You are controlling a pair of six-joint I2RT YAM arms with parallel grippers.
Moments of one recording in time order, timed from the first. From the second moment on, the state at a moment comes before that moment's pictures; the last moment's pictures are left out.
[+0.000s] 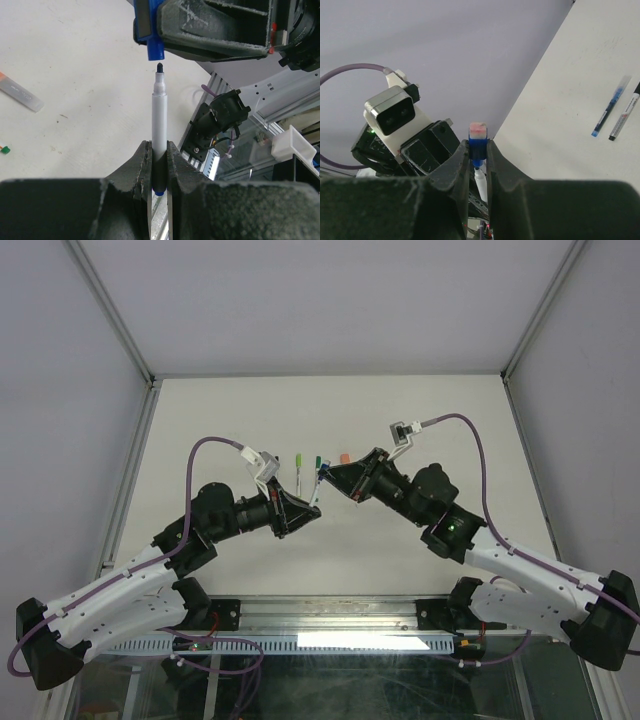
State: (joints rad) left arm -0.86 0.76 0.61 0.07 0.28 -0.51; right arm 0.92 0.95 0.70 0.31 -0.03 0.93
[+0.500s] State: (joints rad) left arm -0.86 0.76 0.61 0.07 0.28 -0.51; right arm 0.92 0.94 0.70 0.34 -0.03 0.95
